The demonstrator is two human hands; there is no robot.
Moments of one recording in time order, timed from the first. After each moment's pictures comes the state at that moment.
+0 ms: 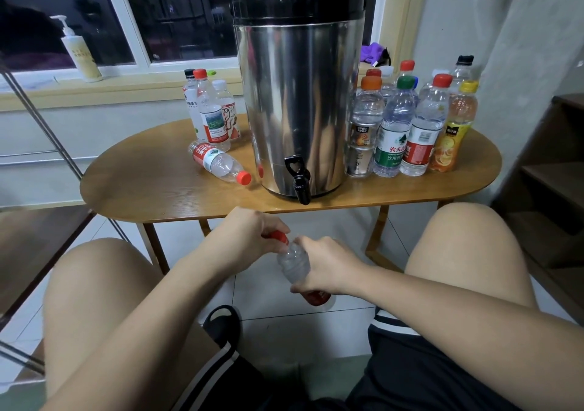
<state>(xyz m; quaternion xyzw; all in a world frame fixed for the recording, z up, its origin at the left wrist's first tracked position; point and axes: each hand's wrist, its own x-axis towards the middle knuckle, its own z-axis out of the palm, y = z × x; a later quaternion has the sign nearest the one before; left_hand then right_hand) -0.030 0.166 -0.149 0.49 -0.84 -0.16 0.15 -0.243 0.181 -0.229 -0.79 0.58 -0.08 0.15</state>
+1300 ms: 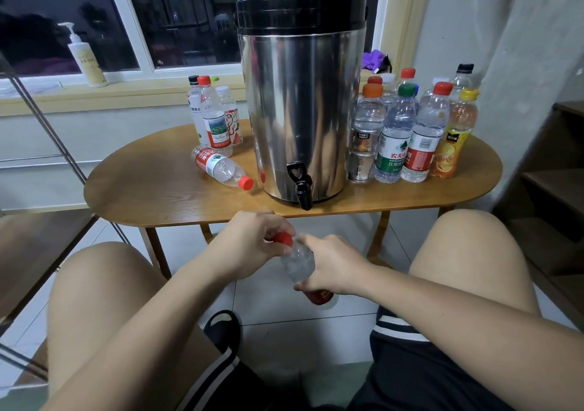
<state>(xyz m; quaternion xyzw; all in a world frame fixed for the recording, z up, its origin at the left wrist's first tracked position) -0.029 0.169 -0.149 0.46 -0.85 -0.18 0.21 -0.250 0.178 -0.216 -0.80 0.57 -0.11 0.16</state>
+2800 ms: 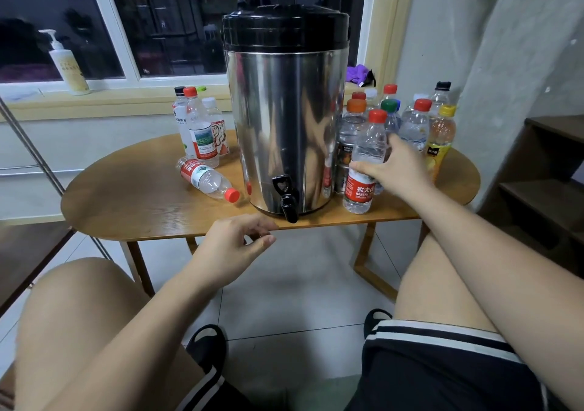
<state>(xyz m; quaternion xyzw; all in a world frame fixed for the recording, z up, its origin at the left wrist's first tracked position) -0.026 0.155 -0.158 0.45 -0.82 -0.17 0.32 -0.389 0.098 -0.090 -0.60 0.69 -0.40 0.08</state>
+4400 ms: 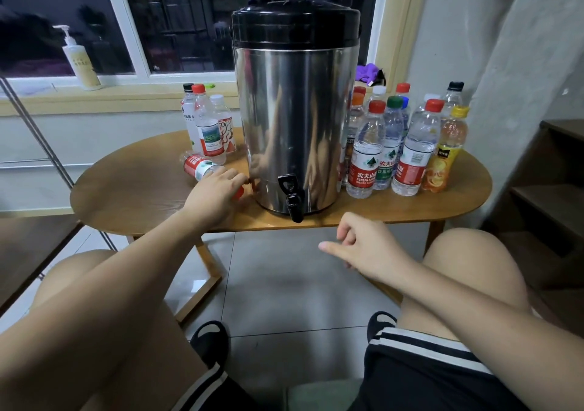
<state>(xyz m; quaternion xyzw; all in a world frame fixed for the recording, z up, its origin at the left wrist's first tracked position) 0.013 0.027 -0.151 0.46 -0.85 0.16 0.18 -0.319 0.182 -0.170 -0.68 0.65 -0.28 0.19</state>
